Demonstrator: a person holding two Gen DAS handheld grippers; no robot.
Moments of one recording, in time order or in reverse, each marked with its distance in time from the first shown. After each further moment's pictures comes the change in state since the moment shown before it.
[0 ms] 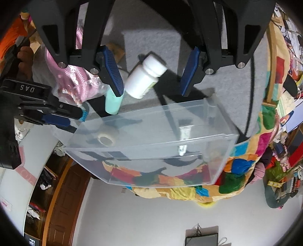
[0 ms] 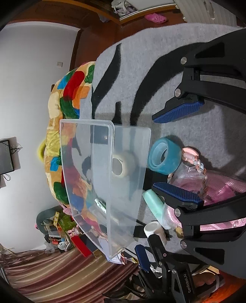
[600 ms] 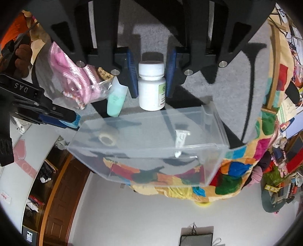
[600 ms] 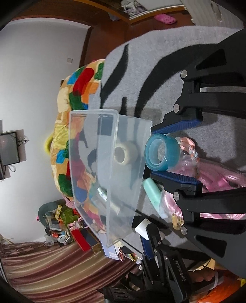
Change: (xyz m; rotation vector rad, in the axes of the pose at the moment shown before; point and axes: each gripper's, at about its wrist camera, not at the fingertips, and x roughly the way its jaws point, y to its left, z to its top) left arm -0.021 0.007 -0.013 -0.044 -0.050 -0.008; right arm -0.022 0.017 -0.005 -0.061 -0.061 0.010
